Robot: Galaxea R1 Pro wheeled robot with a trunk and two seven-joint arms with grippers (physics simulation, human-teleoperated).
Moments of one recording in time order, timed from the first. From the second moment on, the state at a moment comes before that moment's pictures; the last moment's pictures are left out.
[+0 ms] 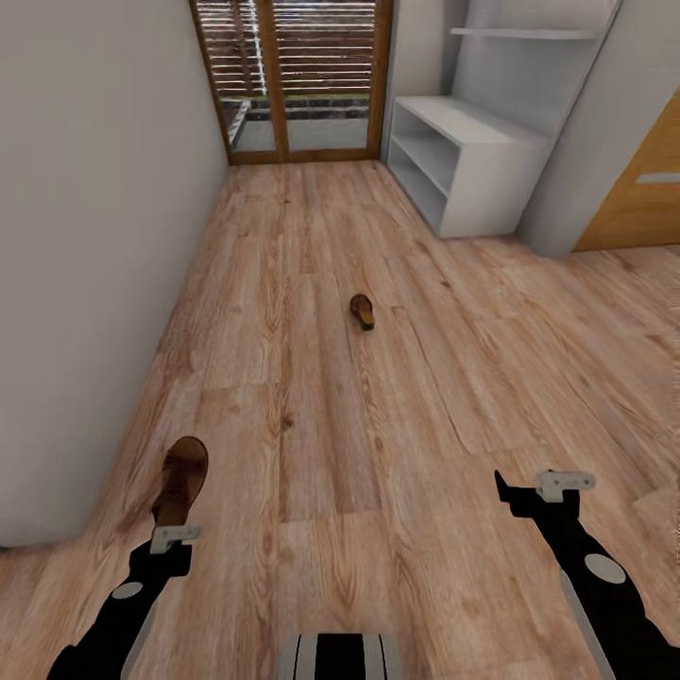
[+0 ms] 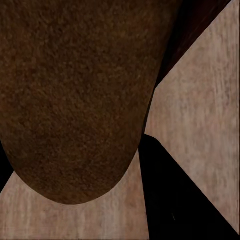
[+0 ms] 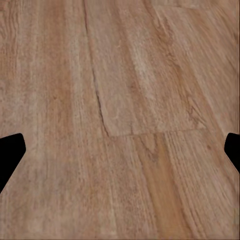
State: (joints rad) left arm -0.39 0.08 0.24 -0.76 -0.18 0.09 -0.02; right arm -0.22 -0.18 -0.13 -1.42 0.00 0.21 0.02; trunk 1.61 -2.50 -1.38
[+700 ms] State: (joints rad) left arm -0.39 0.08 0.24 -0.70 -0.18 0.05 -0.02; right arm -0.15 -0.17 -0.11 -1.39 0.00 0.20 0.02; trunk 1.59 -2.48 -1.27
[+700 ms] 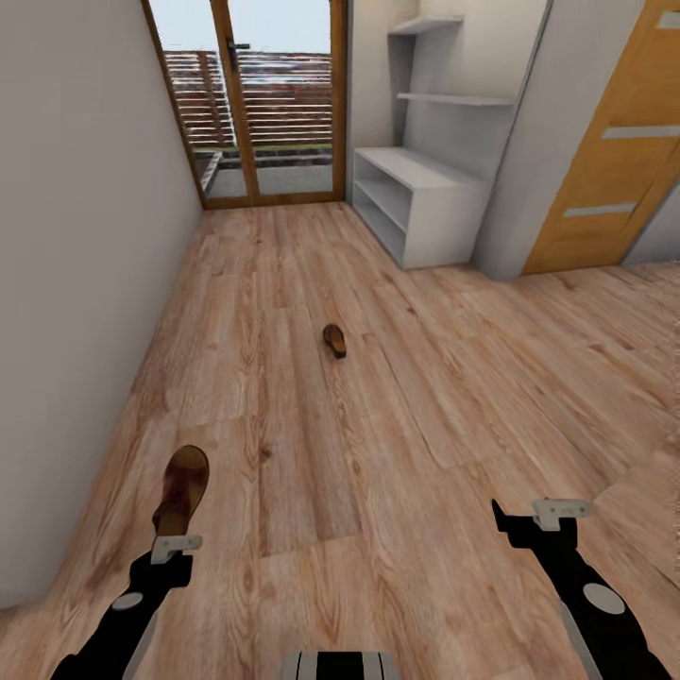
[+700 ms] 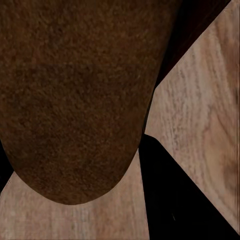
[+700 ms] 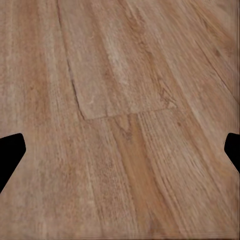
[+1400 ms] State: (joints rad) left arm -0.37 0.08 0.24 -0.70 -0.14 0.00 -0.03; right arm -0.15 -0.17 -0.11 -1.37 0.00 0.20 0.02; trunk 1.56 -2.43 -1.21
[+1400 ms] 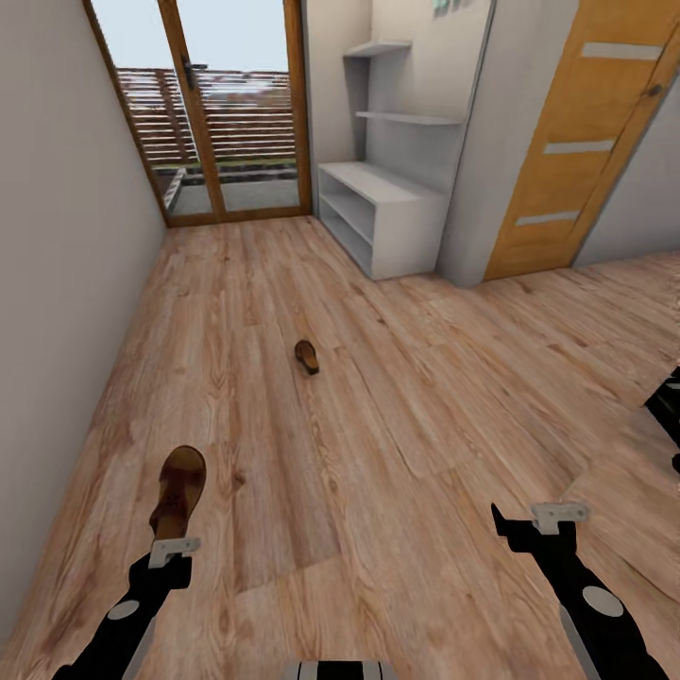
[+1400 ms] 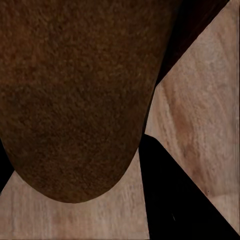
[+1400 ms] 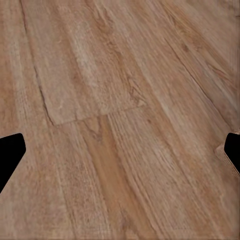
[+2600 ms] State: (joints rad) left arm -0.37 0.09 0.24 -0.70 -0.13 -0.02 -0.03; right arm -0.15 -0.17 -0.11 -1.38 0.00 0.20 0.02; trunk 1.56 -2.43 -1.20
